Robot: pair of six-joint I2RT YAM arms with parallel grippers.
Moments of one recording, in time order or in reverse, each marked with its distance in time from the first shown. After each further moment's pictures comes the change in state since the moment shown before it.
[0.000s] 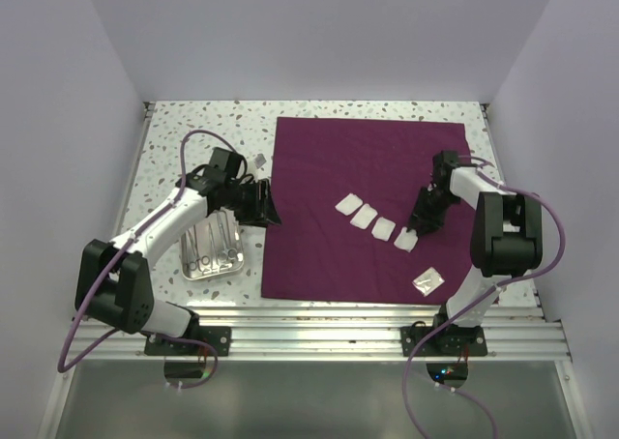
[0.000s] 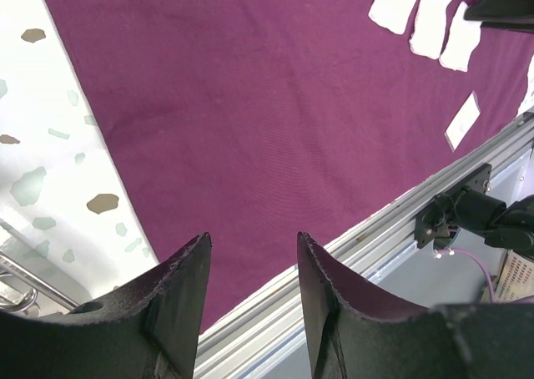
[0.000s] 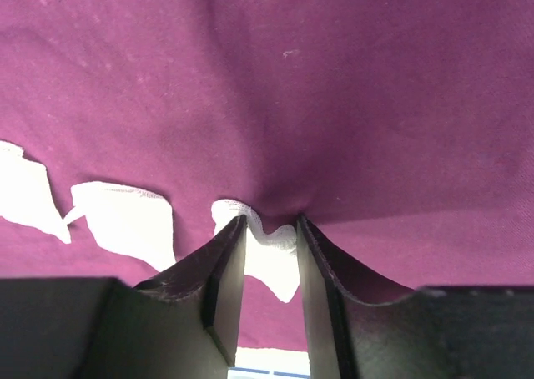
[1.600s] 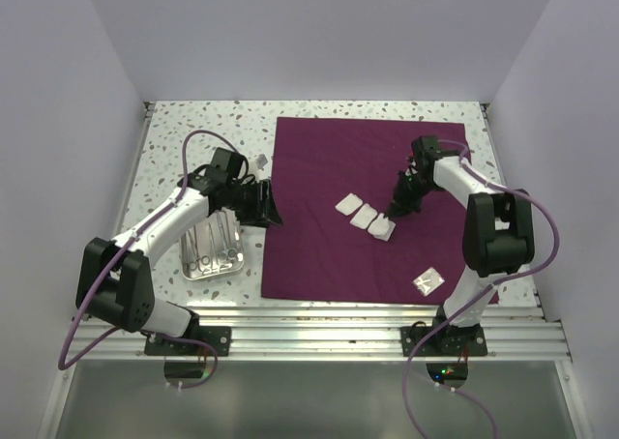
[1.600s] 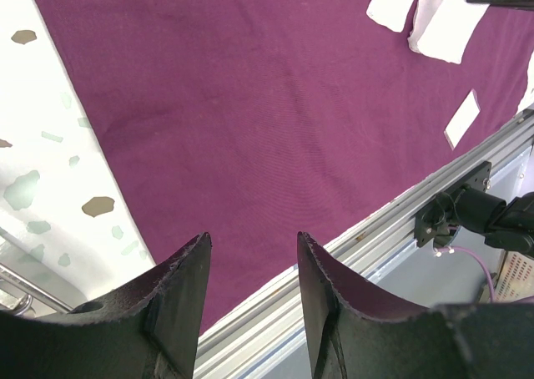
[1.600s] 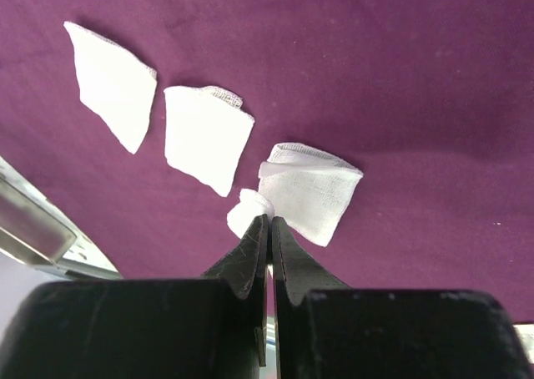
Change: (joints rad) left arm -0.008 0.010 0.000 0.008 0.004 -0.001; right arm 0.141 0.013 0.132 -0.018 -0.167 0.106
